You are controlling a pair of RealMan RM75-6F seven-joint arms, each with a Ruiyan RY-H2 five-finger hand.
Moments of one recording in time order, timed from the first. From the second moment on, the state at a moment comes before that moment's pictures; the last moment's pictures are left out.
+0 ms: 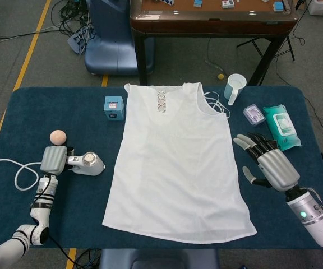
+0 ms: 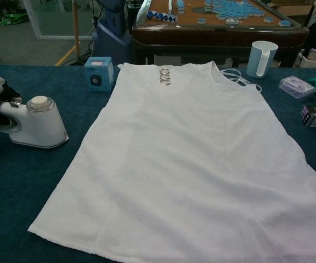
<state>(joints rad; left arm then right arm) -0.56 -1.76 -0.18 -0.75 1.30 1.14 -0.09 0.44 -0.96 0.03 -1.70 -1.62 1.29 0.22</state>
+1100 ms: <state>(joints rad) -0.45 -1.47 -0.21 -1.31 1.13 1.15 0.26 0.41 -0.98 0.06 -1.63 -1.59 1.30 0.27</state>
